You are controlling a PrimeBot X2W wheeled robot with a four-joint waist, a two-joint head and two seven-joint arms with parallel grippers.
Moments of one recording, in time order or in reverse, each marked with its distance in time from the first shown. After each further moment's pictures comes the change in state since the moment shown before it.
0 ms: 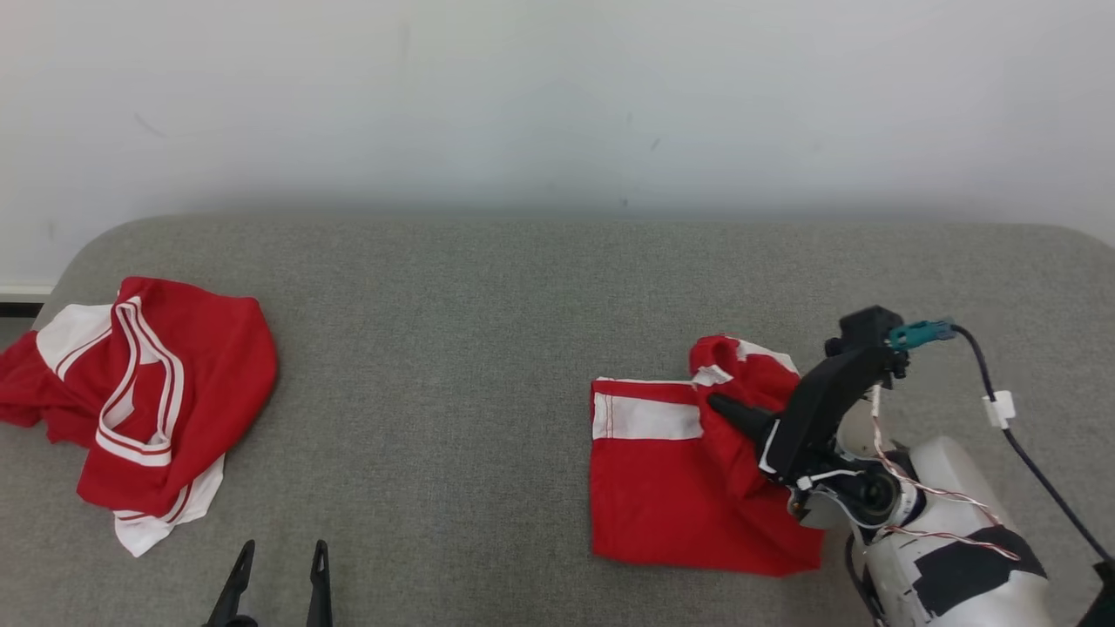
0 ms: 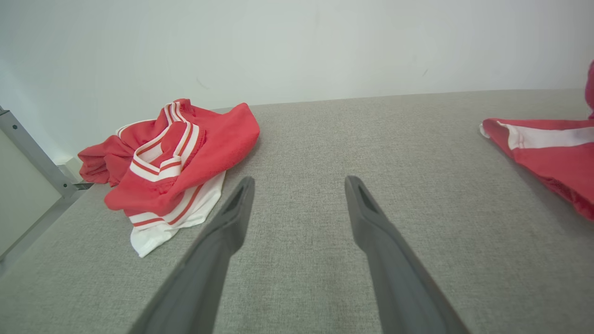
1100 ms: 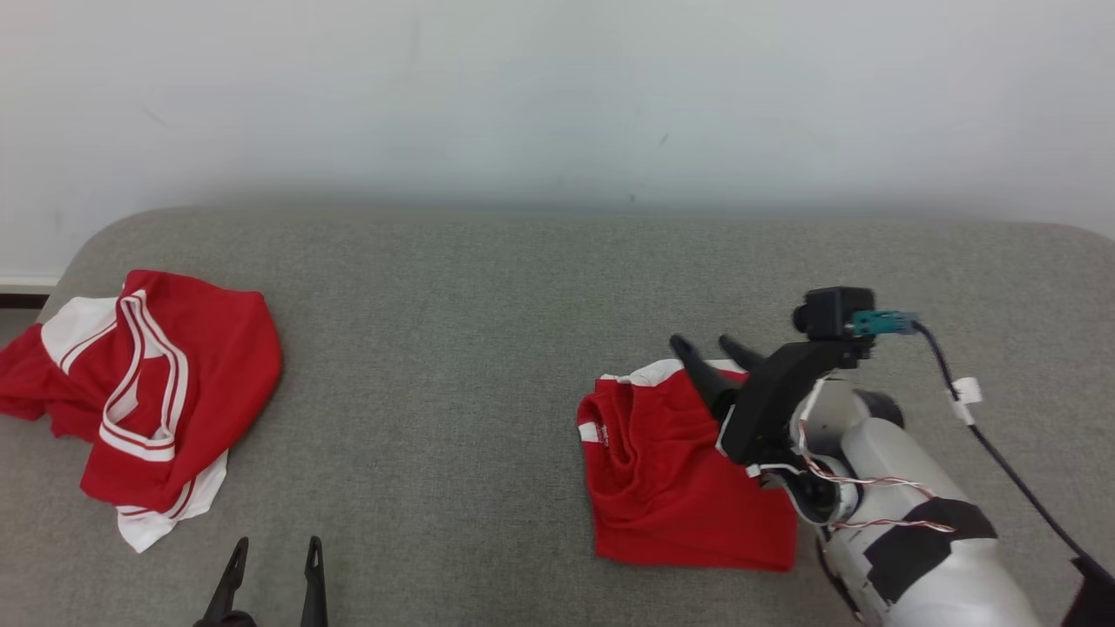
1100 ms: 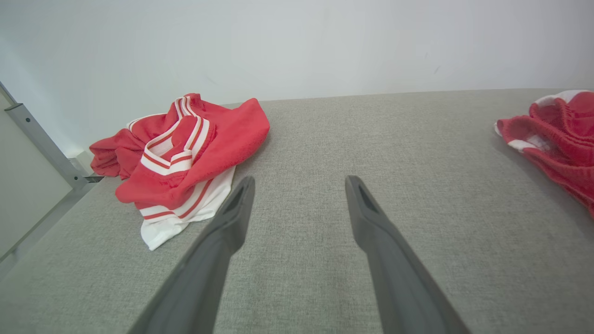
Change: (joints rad) left arm -0.014 -0.016 0.022 0.015 0.015 -0.002 0.000; right arm -0.112 0.010 0.234 0.159 -0.087 0.000 -0.407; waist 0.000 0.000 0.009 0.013
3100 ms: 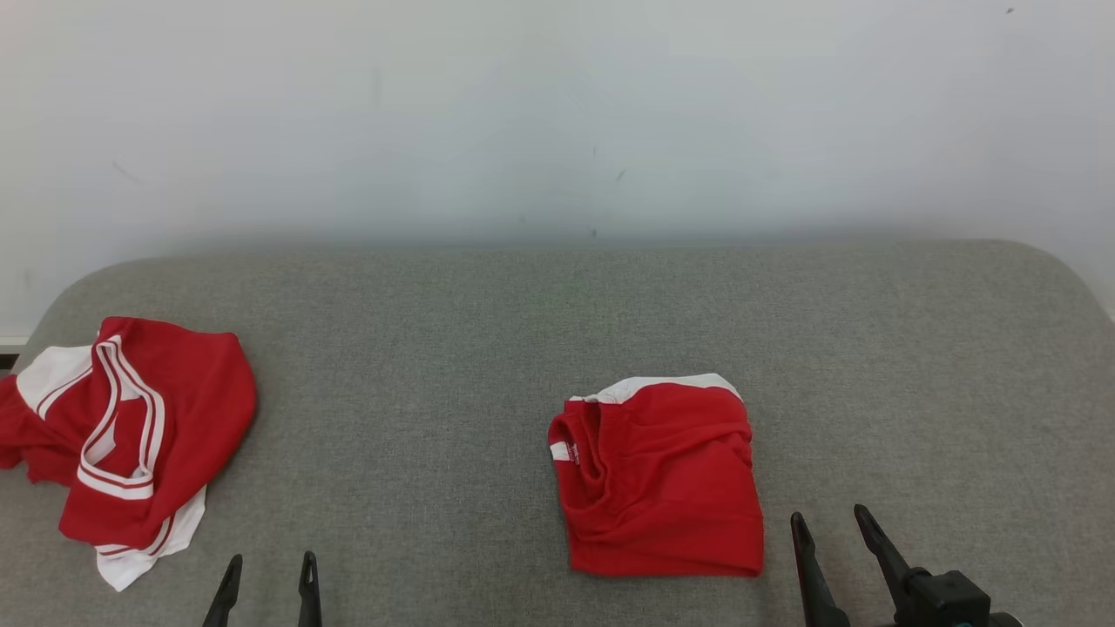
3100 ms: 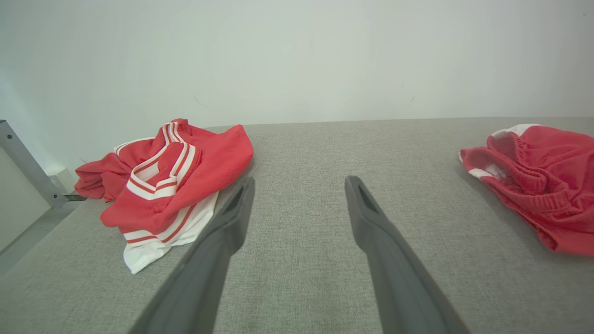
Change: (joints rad) left arm 0.061 -0.023 0.035 -0.067 -0.008 -0.021 0.000; right arm 0.665 0.069 -0.324 -0.423 -0.615 0.000 -0.502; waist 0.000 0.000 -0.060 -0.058
